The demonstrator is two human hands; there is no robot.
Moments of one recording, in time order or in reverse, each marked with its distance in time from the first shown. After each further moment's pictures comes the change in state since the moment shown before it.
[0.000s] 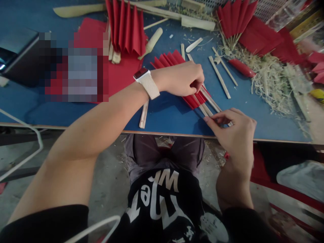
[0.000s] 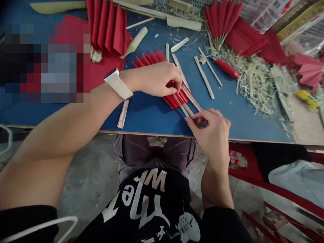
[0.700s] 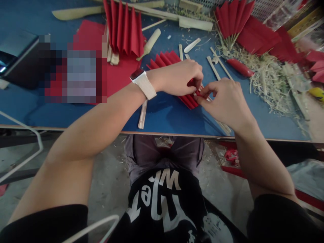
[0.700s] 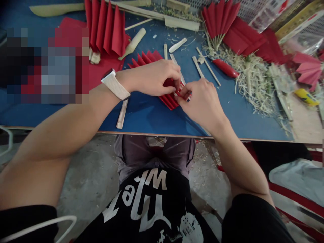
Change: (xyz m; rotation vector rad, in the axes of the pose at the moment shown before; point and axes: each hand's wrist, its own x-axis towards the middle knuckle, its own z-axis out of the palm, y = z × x) left_hand 0.000 -0.004 0.000 0.029 0.049 0.020; right_hand 0.101 -0.011 0.019 -0.195 -0.271 -0.086
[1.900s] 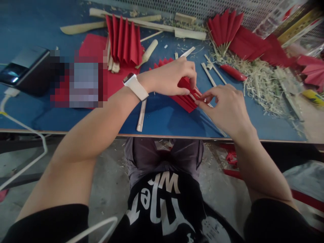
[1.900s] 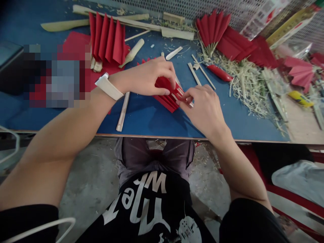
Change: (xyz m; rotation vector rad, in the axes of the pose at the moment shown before) left_hand -0.013 -0.001 -0.024 0.001 0.035 -0.017; right_hand -0.021 0.011 -0.011 -0.074 0.059 -0.059
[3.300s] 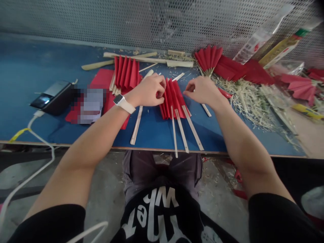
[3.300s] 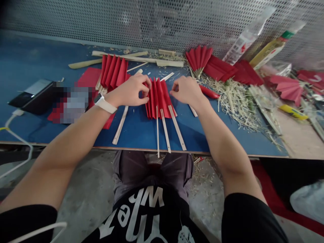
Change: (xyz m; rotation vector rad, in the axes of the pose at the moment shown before) left_hand -0.024 -0.034 -0.021 0.316 0.108 -0.170; right_hand 0.144 0.043 0.015 -0.014 -0.146 -0.029
